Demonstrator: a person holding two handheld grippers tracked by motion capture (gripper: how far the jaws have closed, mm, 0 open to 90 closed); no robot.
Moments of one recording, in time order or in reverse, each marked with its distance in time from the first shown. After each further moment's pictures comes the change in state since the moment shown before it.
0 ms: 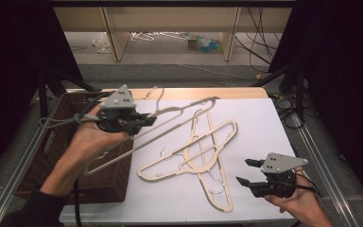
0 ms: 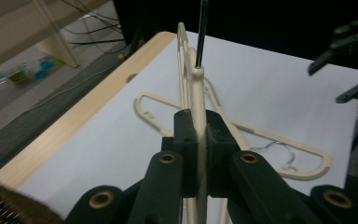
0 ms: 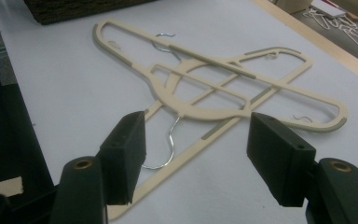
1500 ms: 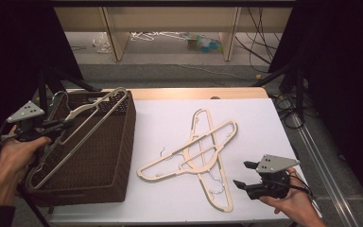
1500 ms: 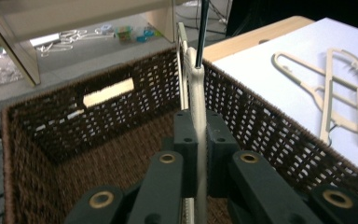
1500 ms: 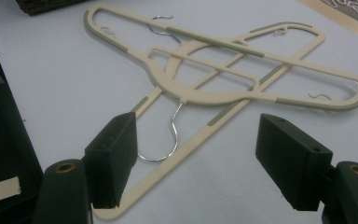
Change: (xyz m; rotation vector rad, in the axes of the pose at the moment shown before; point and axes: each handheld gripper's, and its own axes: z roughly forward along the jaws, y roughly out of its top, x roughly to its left) left arm 0.121 -0.163 -0.069 -0.034 0.284 -0.271; right arm -0.001 -0.014 0.018 0.039 0.011 0.064
